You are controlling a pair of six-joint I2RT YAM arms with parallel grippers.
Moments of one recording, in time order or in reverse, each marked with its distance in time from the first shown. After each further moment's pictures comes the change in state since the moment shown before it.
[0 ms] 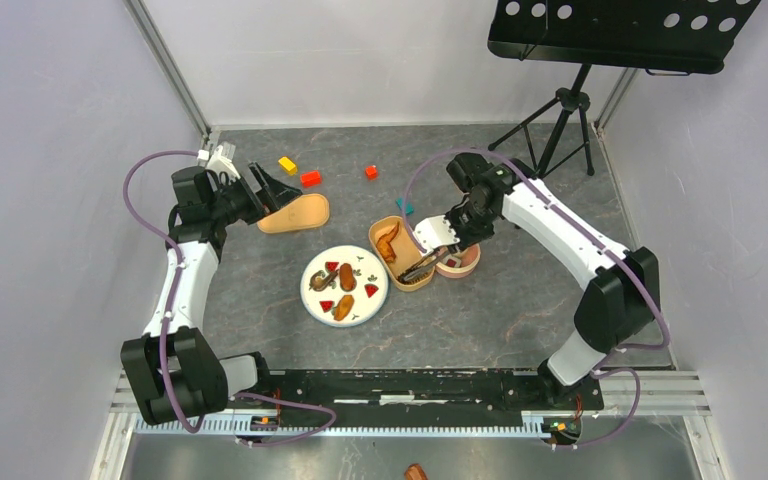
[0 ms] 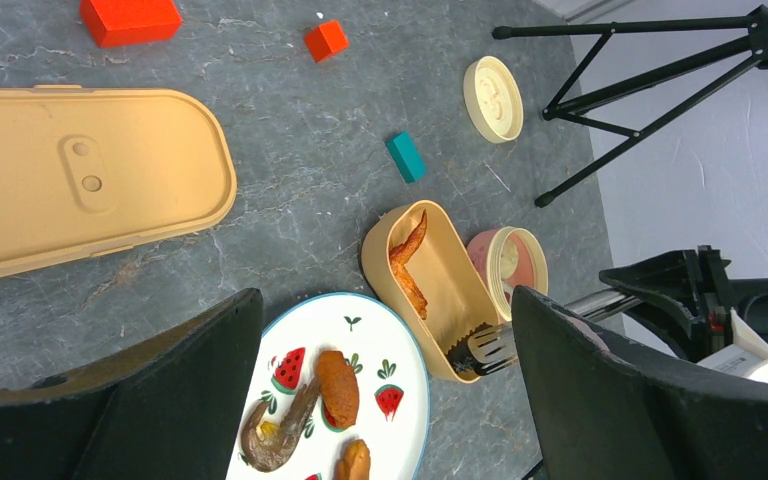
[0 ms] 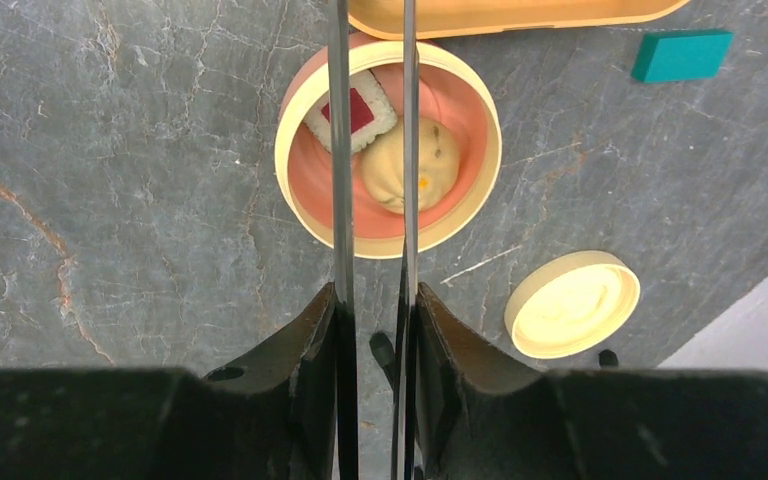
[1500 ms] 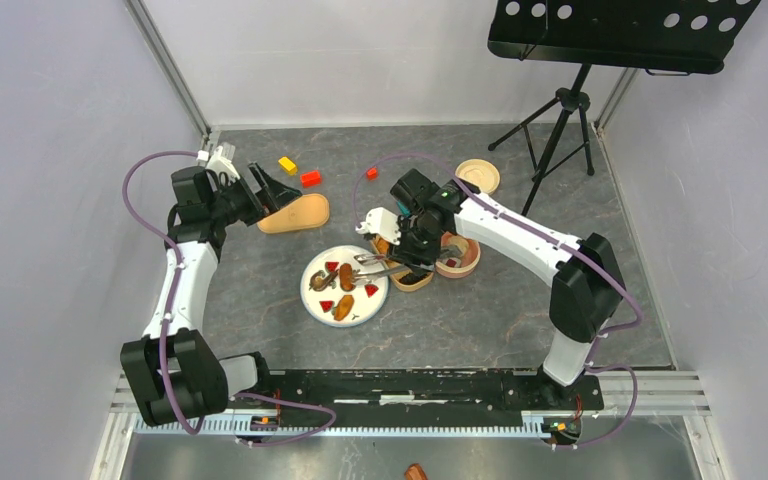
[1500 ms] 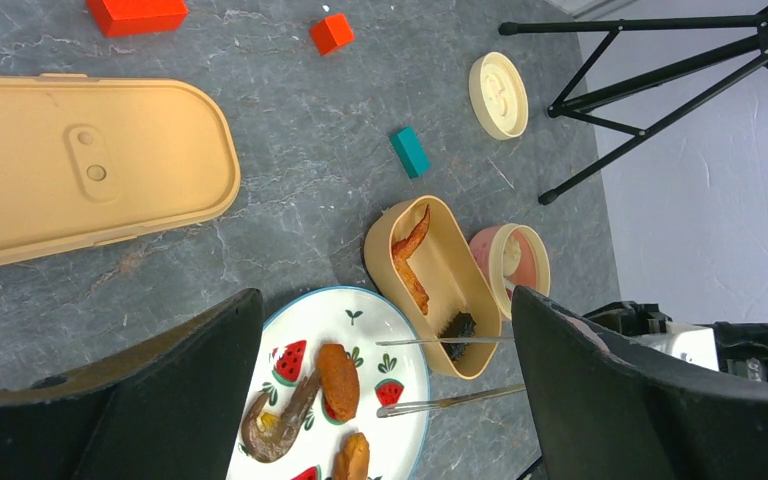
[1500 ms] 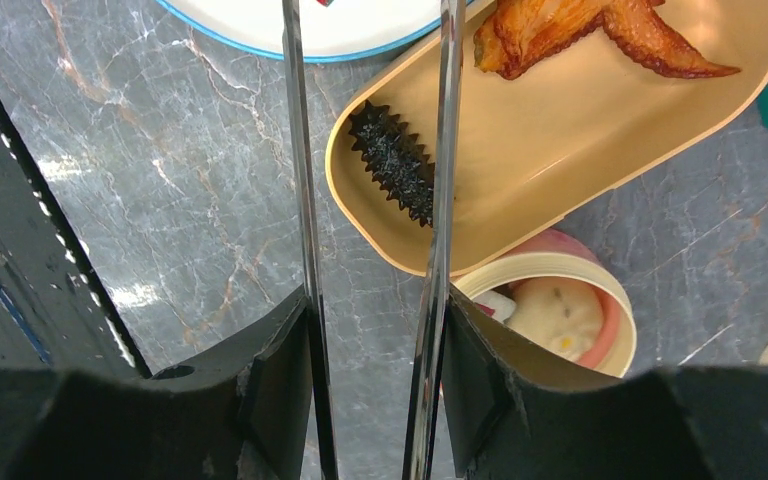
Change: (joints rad) left arm 0.000 -0.006 0.010 -0.034 -0.011 0.007; right arm 0.246 0.144 0.055 0.182 -0.032 0.870
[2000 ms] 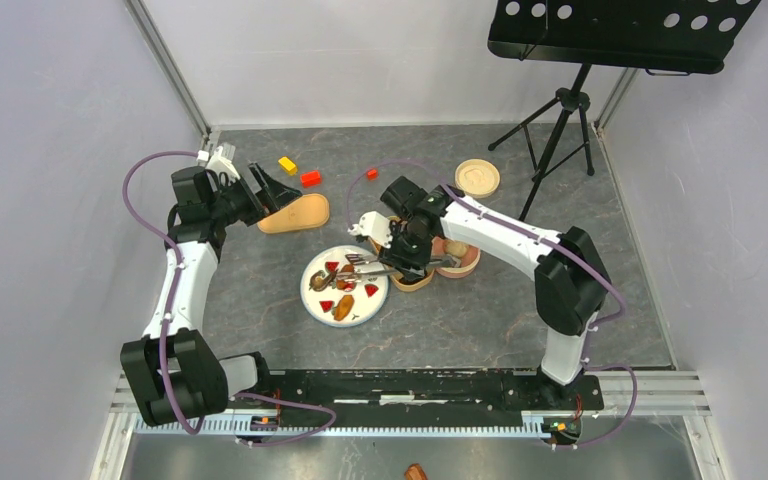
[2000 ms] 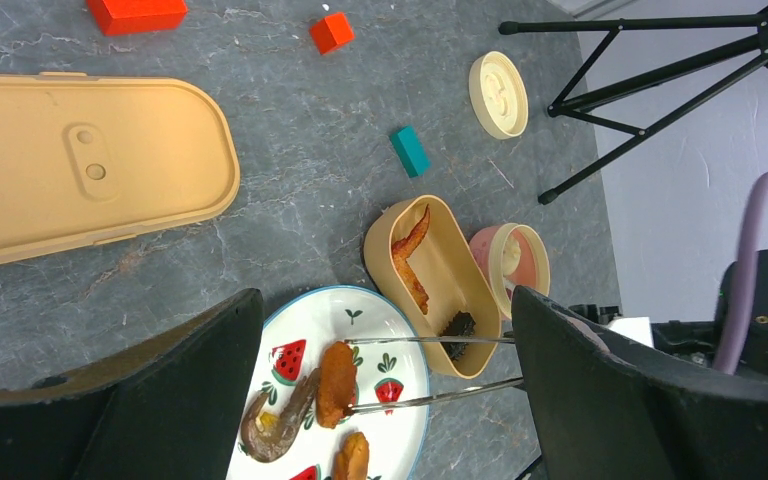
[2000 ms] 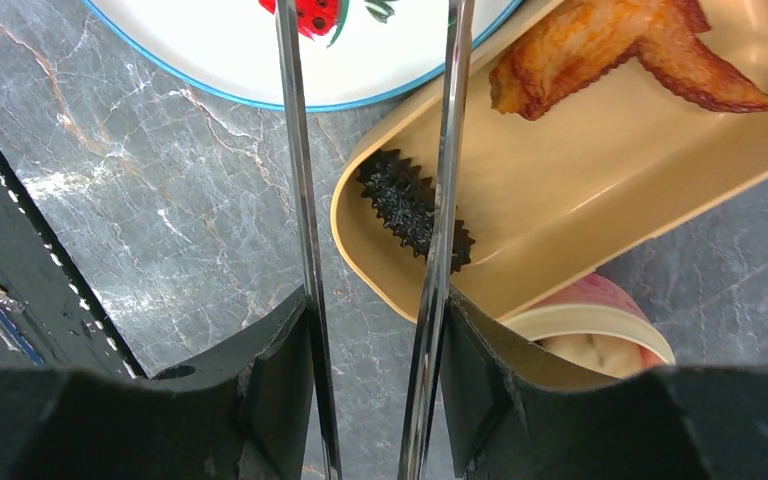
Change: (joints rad) left arm 0.000 0.000 0.000 -0.004 0.000 0.000; right arm 0.022 0.060 -0.021 0.073 0.008 0.111
